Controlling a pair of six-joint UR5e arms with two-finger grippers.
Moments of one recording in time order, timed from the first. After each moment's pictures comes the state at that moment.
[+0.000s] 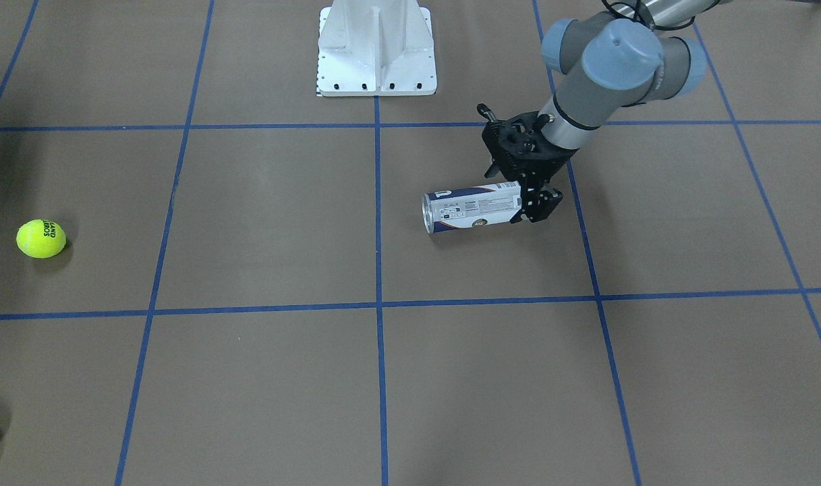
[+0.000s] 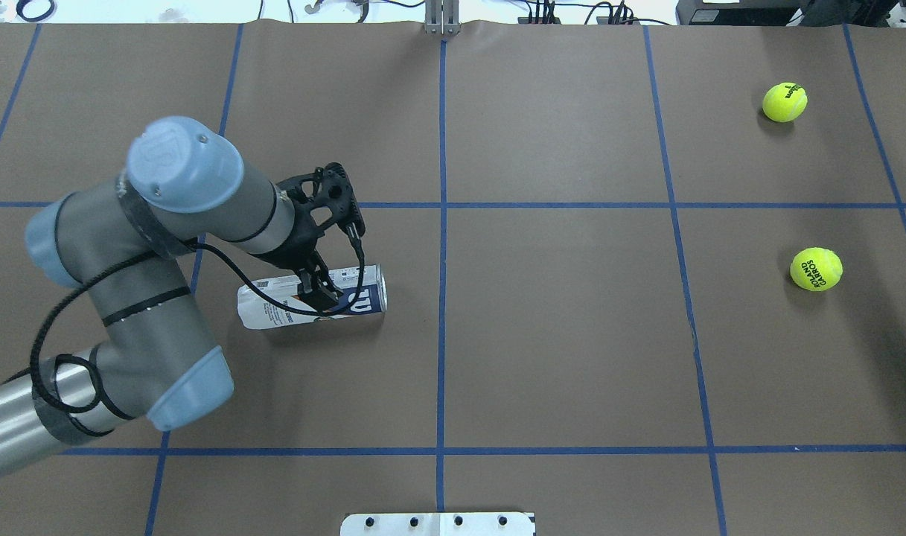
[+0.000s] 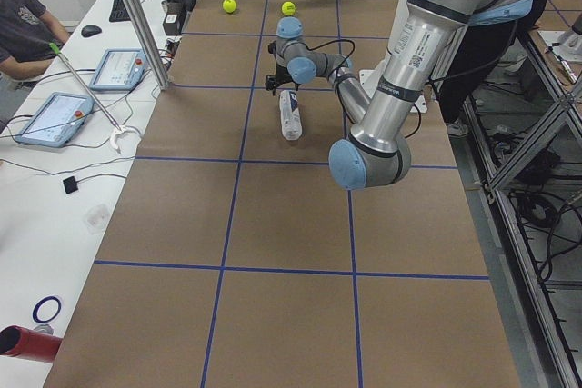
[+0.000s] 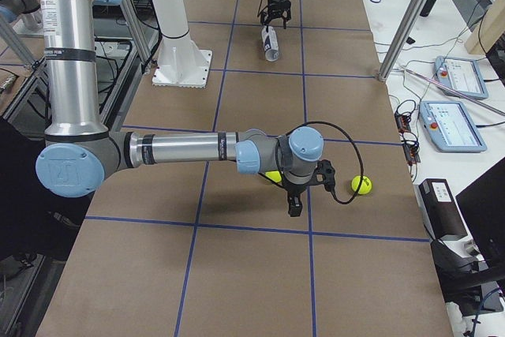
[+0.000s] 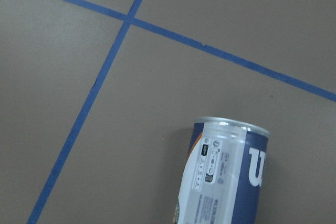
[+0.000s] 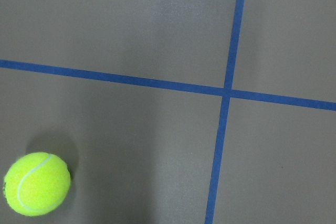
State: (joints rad) left arm -0.57 -2.10 -1.82 -1.71 -1.92 0.05; right arm 1.44 -1.56 1.62 -1.52 2.35 0.05
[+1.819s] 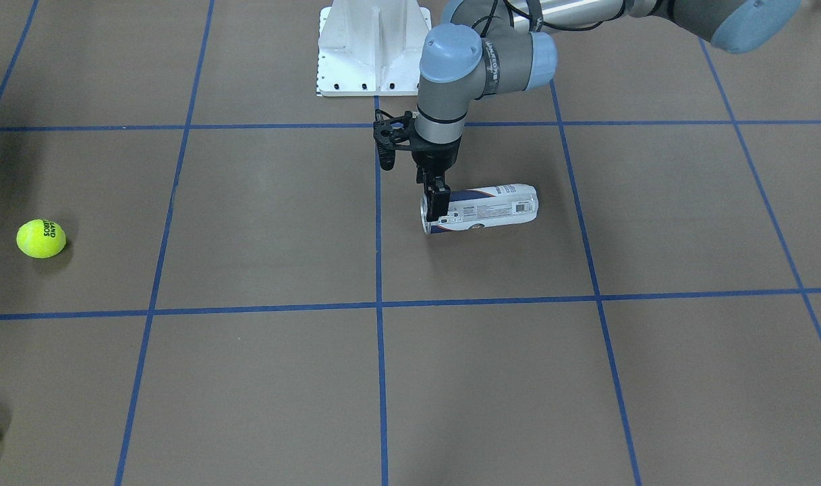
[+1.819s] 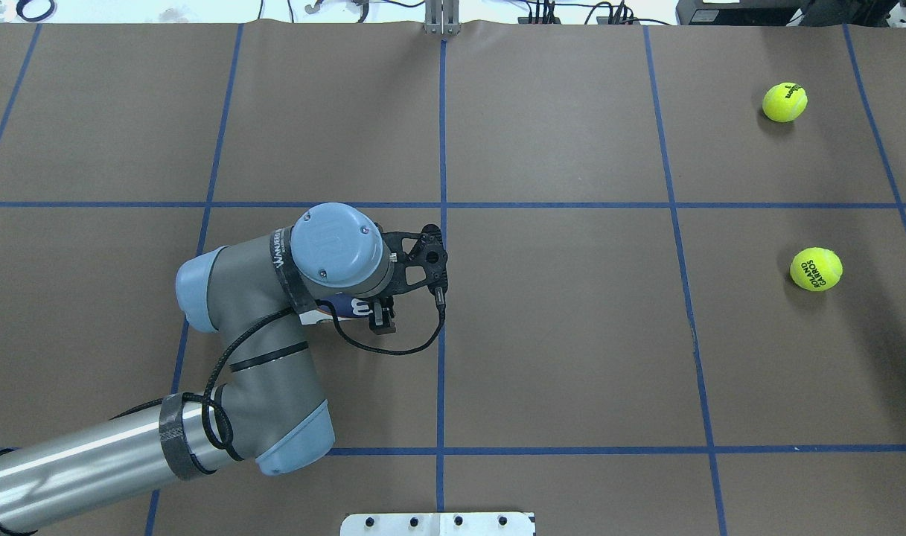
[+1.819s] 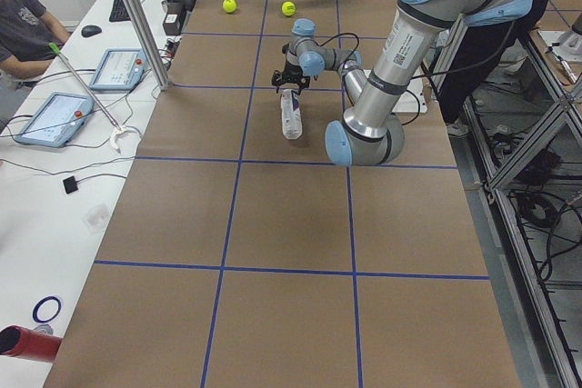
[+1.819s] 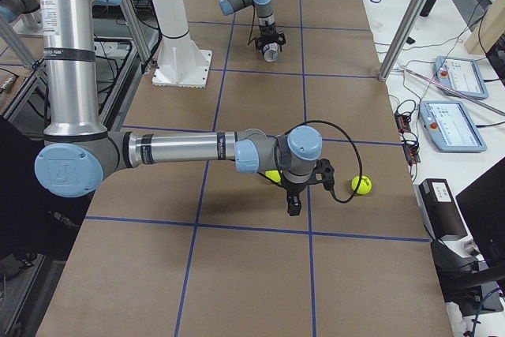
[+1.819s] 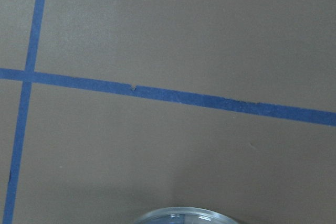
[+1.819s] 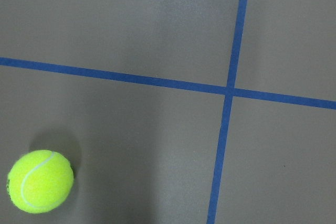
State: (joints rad) left arm -0.46 -2.26 -1.62 -1.68 -1.69 0.18; right arm 1.44 -1.56 1.63 -1.52 2.35 0.05
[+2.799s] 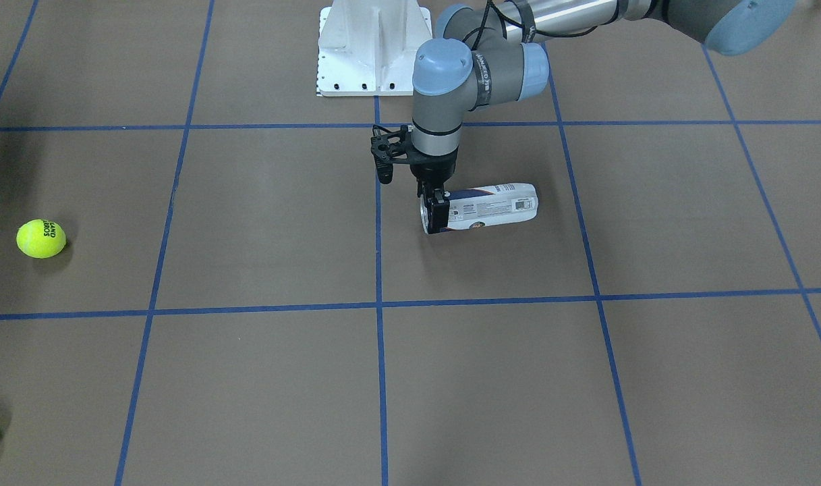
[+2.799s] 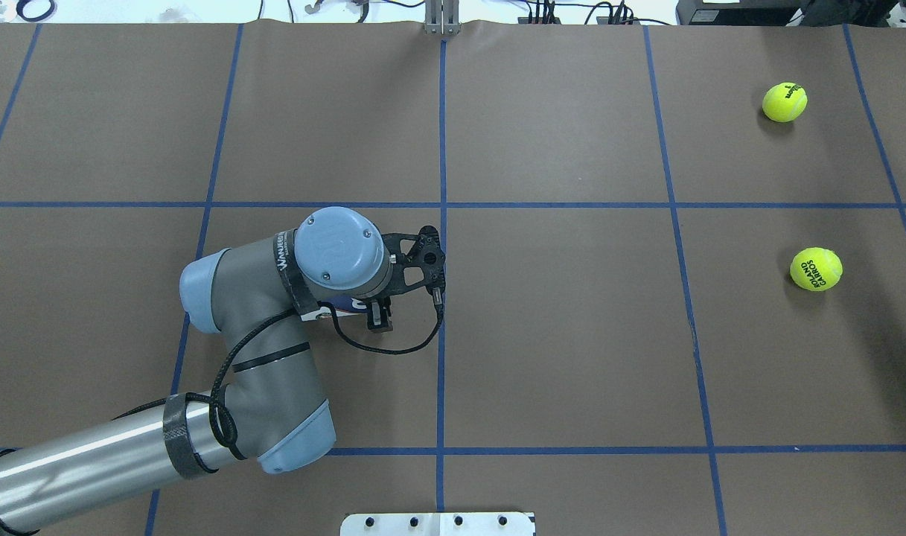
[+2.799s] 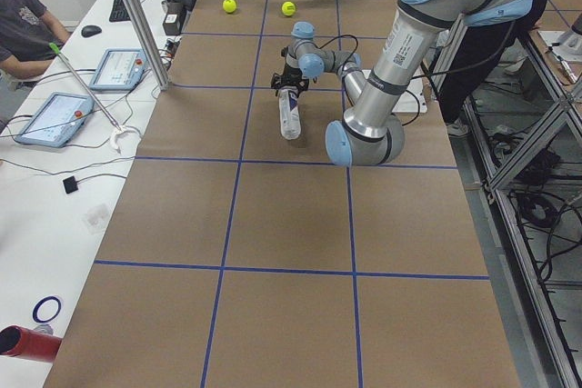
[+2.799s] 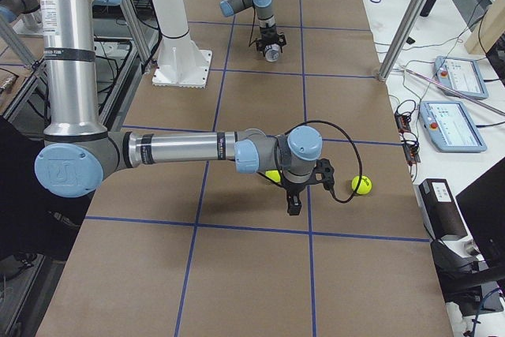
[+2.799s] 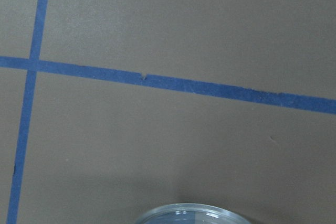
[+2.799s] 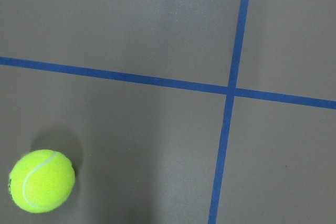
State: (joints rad) left arm -0.46 -2.26 -1.60 -1.68 -1.68 0.17; right arm 1.44 -1.56 1.63 -1.52 2.35 0.05
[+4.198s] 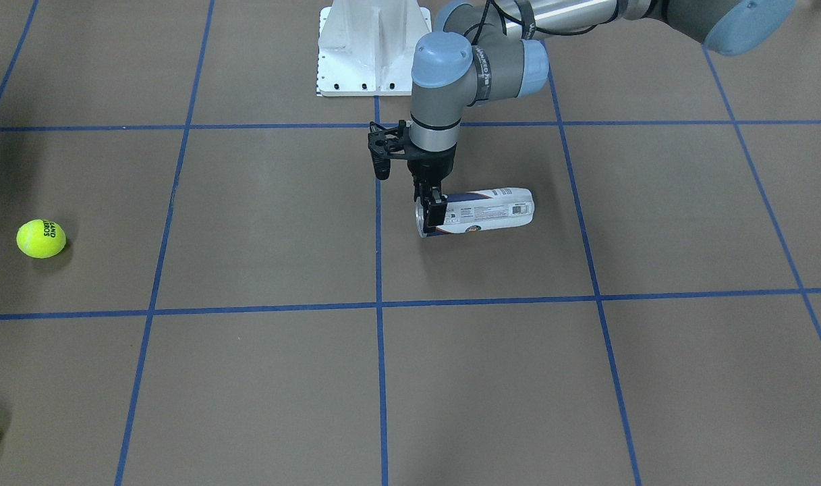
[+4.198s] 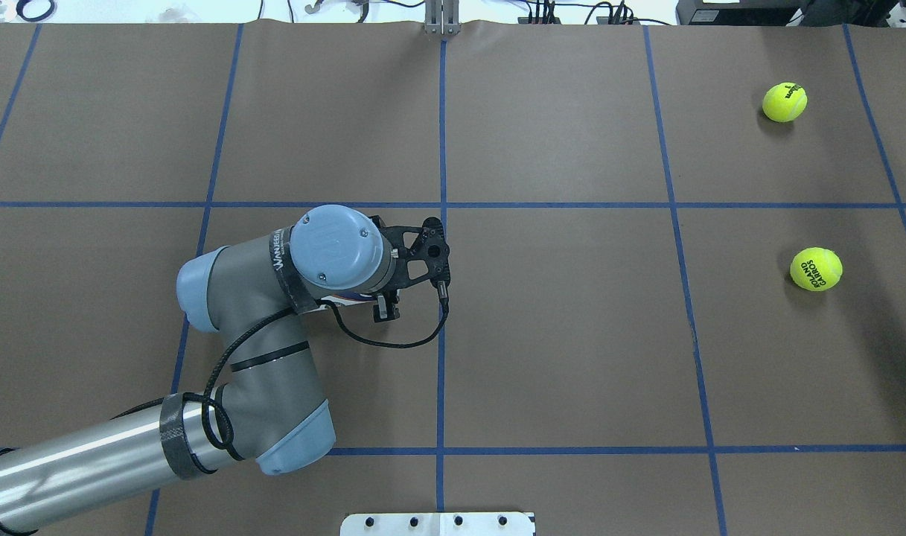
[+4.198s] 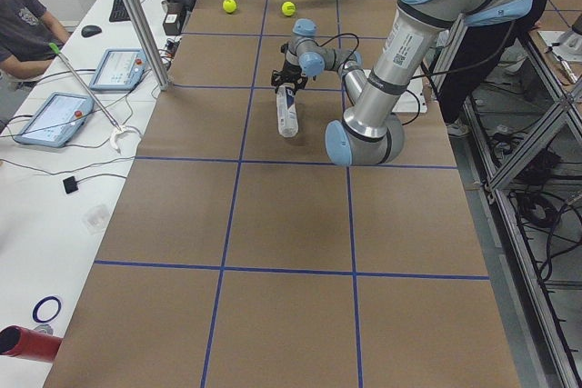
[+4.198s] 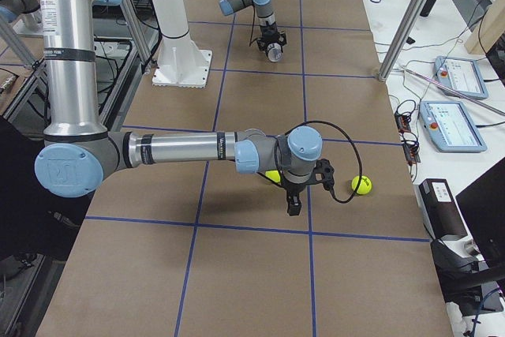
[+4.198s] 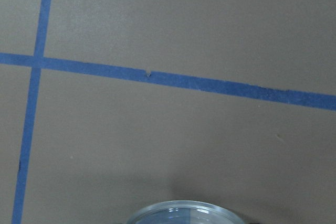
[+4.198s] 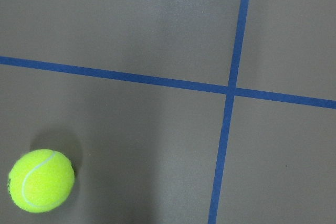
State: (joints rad) left arm -0.46 -2.26 -1.63 -1.74 -1.64 0.14; right arm 1.44 -1.56 1.63 -1.52 2.35 0.05
